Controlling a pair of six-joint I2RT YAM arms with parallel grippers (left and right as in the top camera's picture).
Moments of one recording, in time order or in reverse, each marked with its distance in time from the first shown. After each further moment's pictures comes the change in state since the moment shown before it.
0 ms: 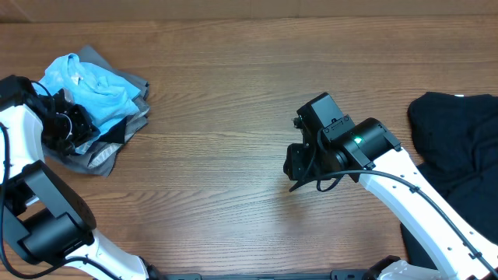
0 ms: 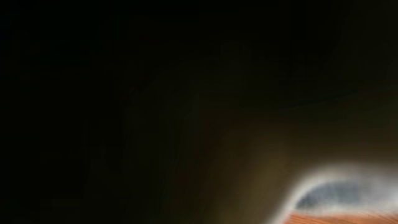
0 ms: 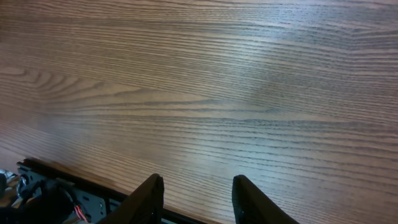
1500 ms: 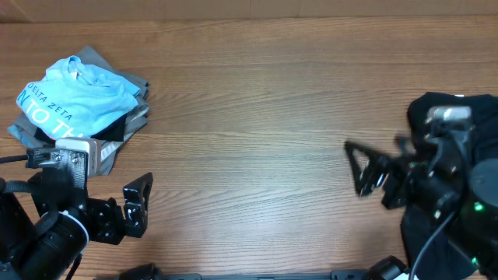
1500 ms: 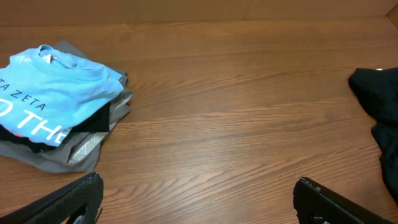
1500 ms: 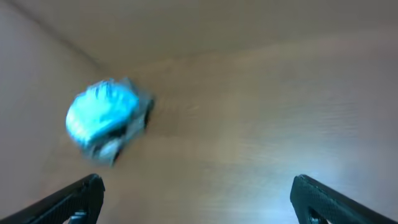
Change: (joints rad) left arm -0.271 -0.982 0.300 -0.586 0.072 0.208; right arm -0.032 -0.518 0.352 -0.031 0.309 -0.052
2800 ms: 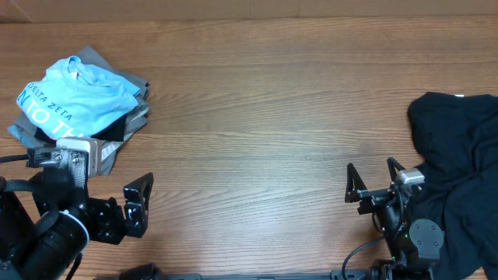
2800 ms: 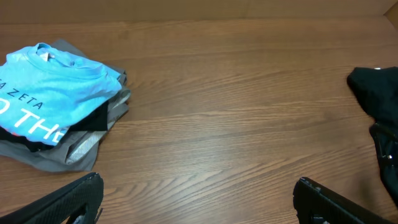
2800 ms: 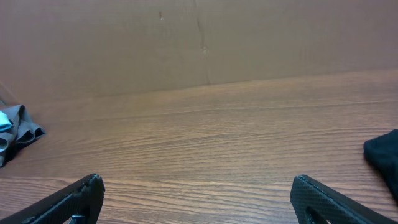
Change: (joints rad) left arm 0.000 0.002 -0.002 -0.004 0.004 0.000; right arm -0.592 -0.890 -1.549 1.009 -0.348 -0.307
